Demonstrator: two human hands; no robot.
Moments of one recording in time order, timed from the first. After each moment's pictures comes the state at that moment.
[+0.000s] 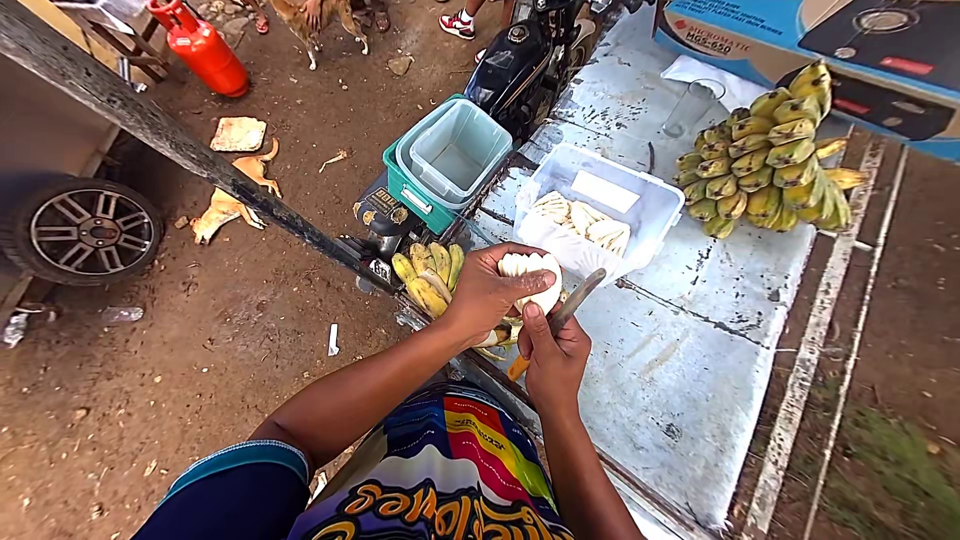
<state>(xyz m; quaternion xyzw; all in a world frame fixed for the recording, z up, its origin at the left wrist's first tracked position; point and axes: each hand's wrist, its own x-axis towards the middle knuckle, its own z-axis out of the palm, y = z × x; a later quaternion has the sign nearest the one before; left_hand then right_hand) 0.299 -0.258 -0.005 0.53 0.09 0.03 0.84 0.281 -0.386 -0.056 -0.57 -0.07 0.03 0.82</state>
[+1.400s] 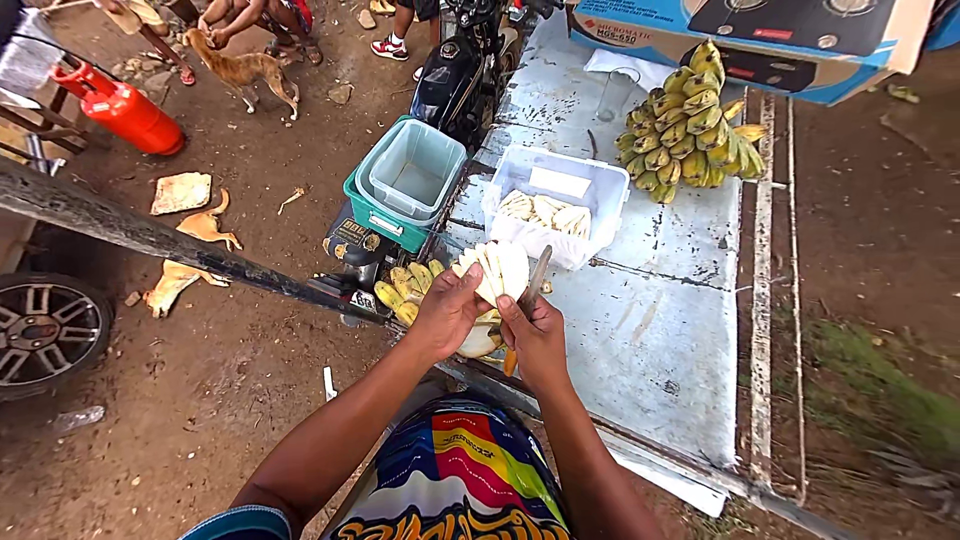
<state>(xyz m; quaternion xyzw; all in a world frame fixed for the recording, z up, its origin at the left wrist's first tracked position) 0.293 -0.221 -0.035 0.36 0.04 -0.04 0.93 0.289 -0.368 -0.055 -0.59 -0.04 0.07 0.80</state>
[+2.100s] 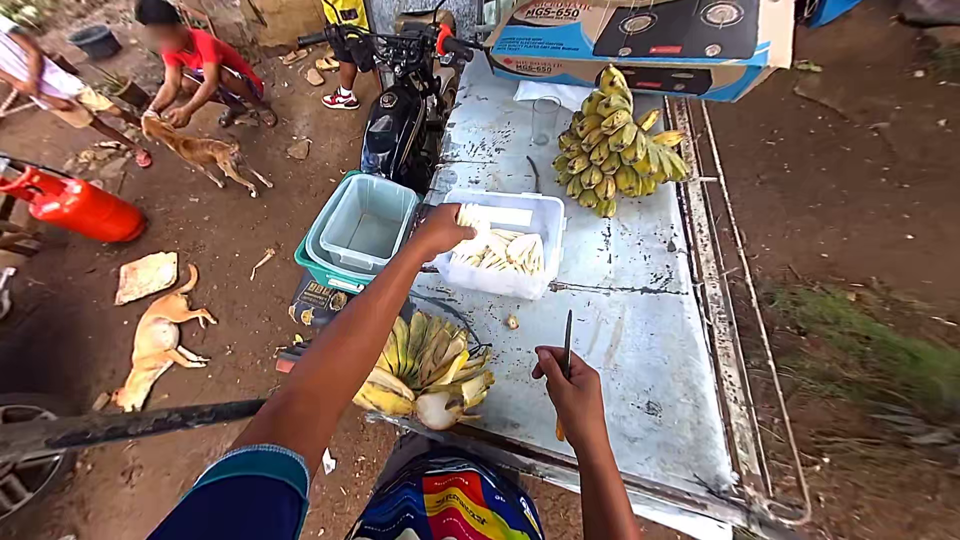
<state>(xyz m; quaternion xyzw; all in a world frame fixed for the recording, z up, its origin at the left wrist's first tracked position) 0.550 -0.246 -0.034 0.86 -0.03 -0.18 0.48 0.304 -0.489 -0.111 -0.73 0.12 0.00 0.67</state>
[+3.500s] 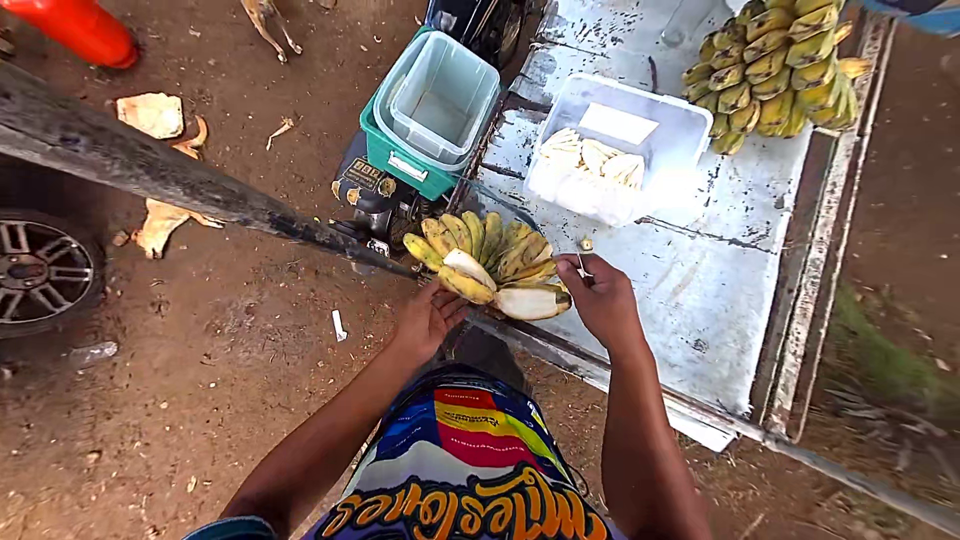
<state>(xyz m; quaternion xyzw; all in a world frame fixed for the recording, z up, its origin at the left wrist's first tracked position) 0.214 -0.133 -0.124 0.30 0.43 -0.11 0.85 0.300 -0.391 -0.064 -0.89 -0.05 0.10 0.45</state>
